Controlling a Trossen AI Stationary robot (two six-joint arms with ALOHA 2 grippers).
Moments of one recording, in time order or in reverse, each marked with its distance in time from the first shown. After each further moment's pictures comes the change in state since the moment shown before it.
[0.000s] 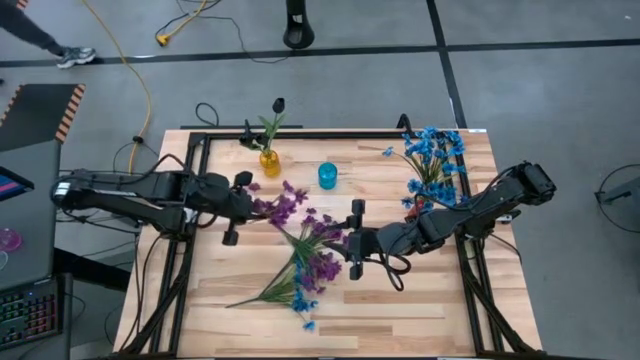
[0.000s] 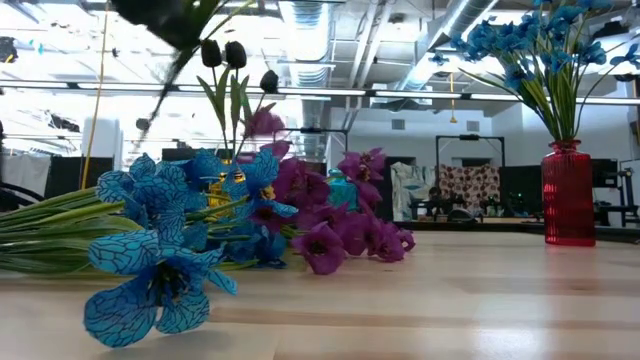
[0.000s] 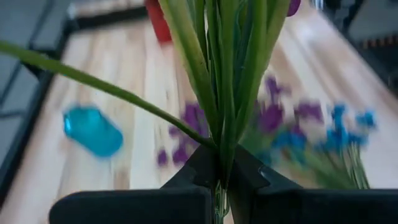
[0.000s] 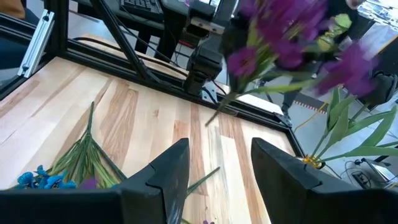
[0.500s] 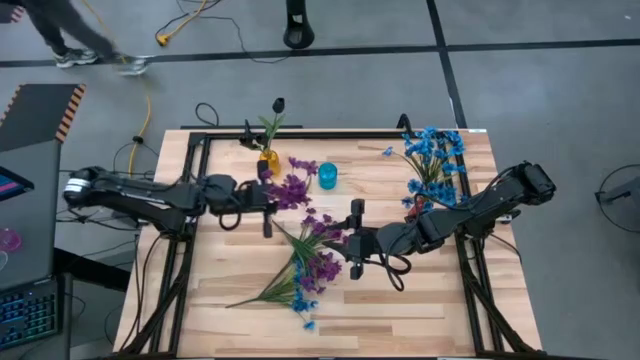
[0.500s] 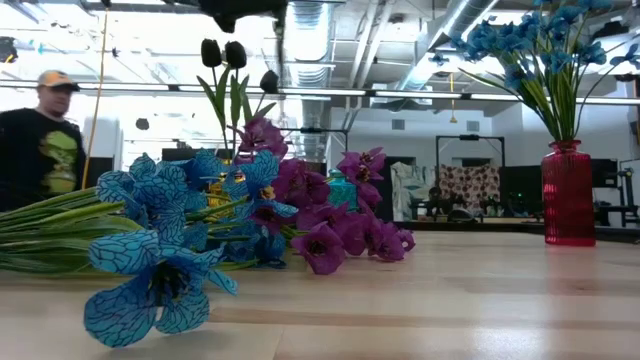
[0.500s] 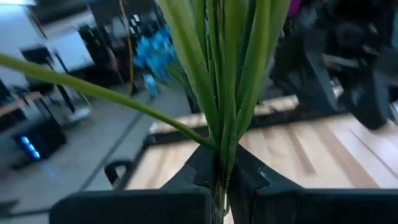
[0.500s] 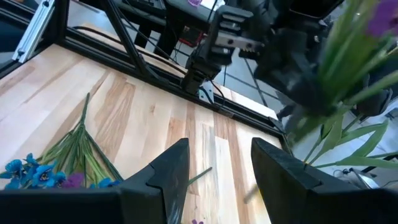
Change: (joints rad) left arm 0.000 0.193 -0.153 0.890 -0.193 0.107; right arm 0.000 0.000 0.000 0.000 0.000 -0.078
